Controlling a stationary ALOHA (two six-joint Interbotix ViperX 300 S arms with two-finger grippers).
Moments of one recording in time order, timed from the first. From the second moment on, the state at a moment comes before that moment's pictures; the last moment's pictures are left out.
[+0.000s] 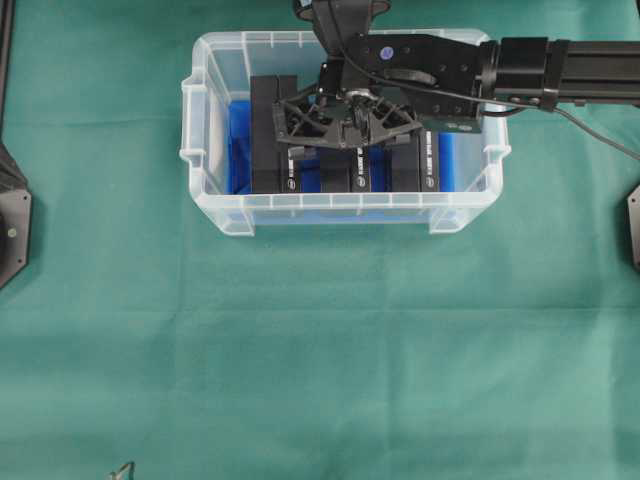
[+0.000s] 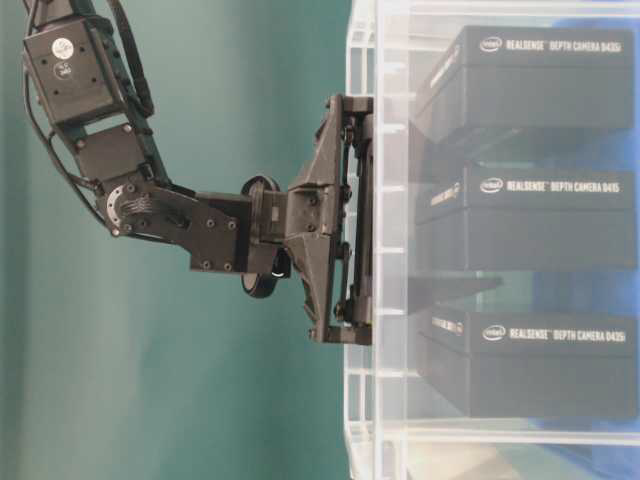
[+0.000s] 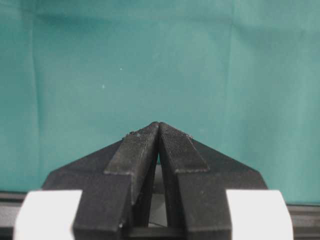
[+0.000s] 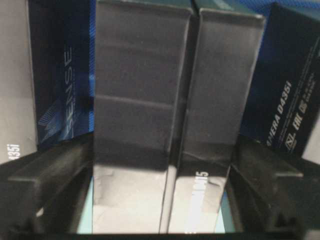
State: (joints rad) left arm -0.04 -0.78 0.53 0.03 1.37 -0.12; right arm -0.19 0.35 -0.06 -0.06 1.13 1.45
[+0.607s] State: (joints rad) left arm -0.04 -0.78 0.53 0.03 1.37 -0.12; right arm -0.19 0.36 -0.06 -0.06 1.12 1.46
